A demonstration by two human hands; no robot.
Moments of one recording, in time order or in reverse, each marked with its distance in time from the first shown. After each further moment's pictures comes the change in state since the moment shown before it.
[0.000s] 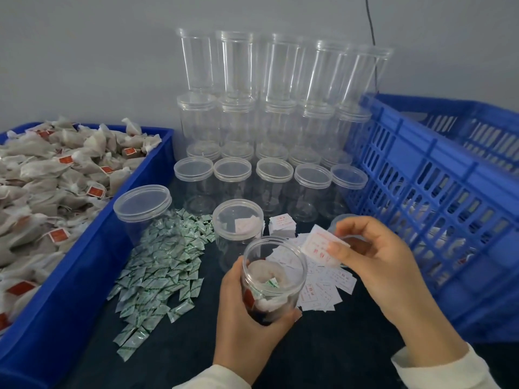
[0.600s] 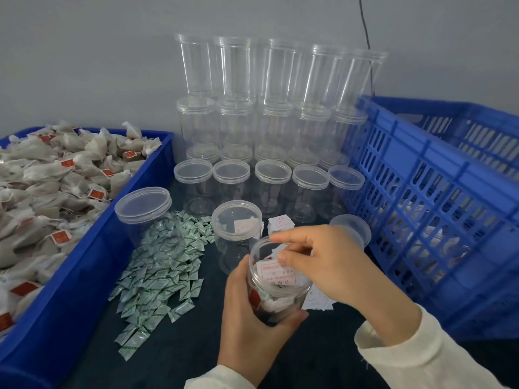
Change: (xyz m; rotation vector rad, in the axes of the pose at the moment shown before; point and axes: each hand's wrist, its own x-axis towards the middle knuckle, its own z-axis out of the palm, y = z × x) left_hand -0.001 0.016 0.006 -0.069 -0.074 0.022; right_hand 0.009 -0.026 0.042 -0.615 -0.338 -0.084
